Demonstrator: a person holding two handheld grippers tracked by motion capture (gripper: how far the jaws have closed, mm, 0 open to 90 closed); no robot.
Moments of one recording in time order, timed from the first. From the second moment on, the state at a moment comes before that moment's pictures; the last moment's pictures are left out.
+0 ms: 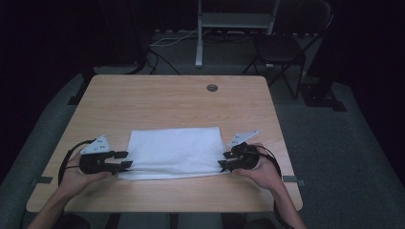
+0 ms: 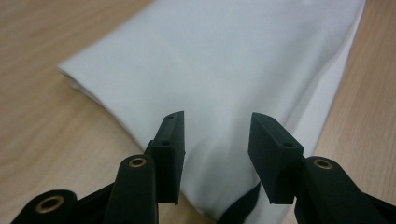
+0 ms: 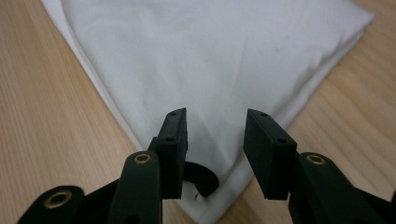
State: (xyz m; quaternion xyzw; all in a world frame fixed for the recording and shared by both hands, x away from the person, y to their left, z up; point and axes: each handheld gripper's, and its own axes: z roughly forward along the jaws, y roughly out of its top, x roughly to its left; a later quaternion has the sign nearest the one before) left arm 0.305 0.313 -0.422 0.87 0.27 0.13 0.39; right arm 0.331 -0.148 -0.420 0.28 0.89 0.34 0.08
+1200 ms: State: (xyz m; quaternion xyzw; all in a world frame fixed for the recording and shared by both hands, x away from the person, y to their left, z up) left arm 0.379 0.308 -0.414 0.83 0.37 0.14 0.40; right arm 0.375 -0.141 -0.421 0.38 0.85 0.35 0.13
